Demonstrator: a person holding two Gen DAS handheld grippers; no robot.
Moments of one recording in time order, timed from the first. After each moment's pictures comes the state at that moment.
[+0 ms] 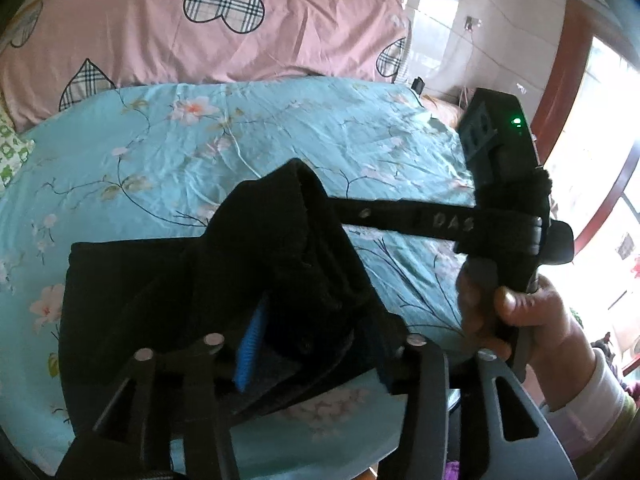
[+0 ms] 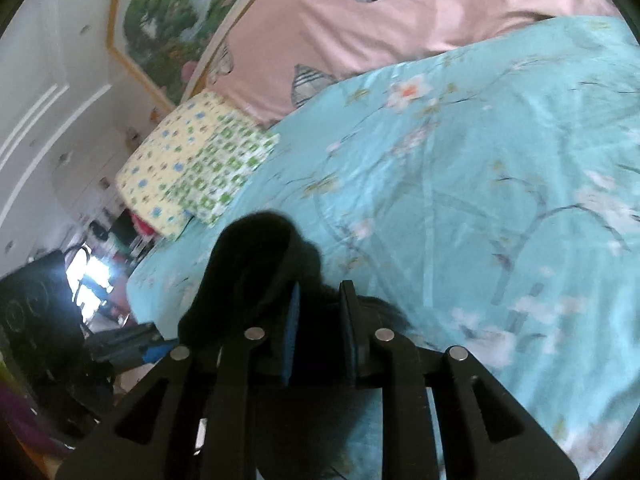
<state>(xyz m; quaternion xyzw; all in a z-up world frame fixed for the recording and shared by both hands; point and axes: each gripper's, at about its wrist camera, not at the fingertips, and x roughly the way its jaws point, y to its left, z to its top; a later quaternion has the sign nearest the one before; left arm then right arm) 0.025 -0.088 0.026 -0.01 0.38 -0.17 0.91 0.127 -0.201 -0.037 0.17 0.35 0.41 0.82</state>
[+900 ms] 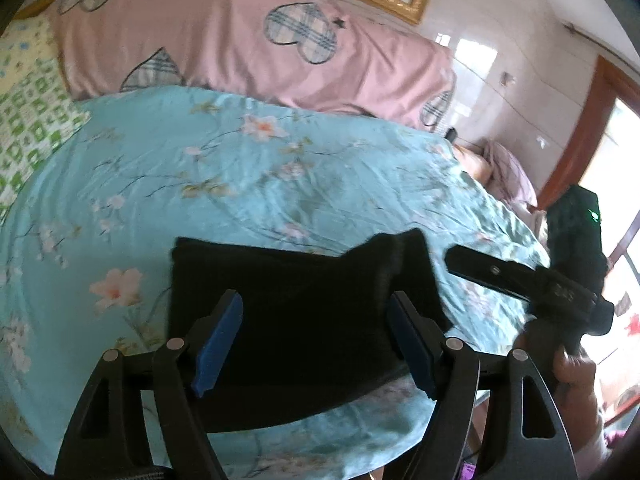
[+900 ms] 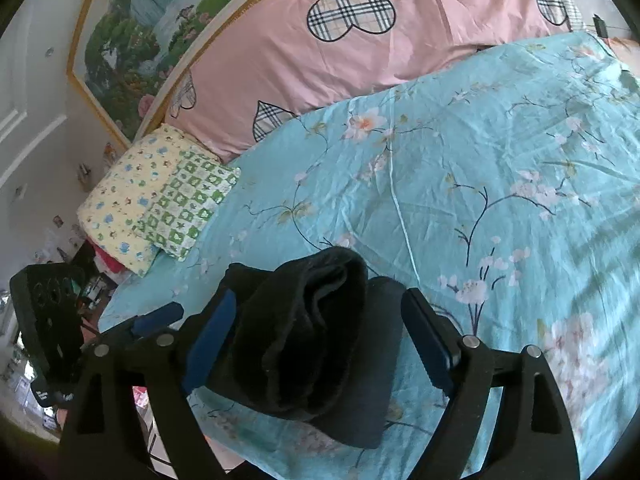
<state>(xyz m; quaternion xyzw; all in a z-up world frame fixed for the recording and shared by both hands) 0.009 0.019 0.052 -0.10 0.36 -0.12 0.92 0.067 -0.194 0.002 0.19 0.34 0.29 0.87</state>
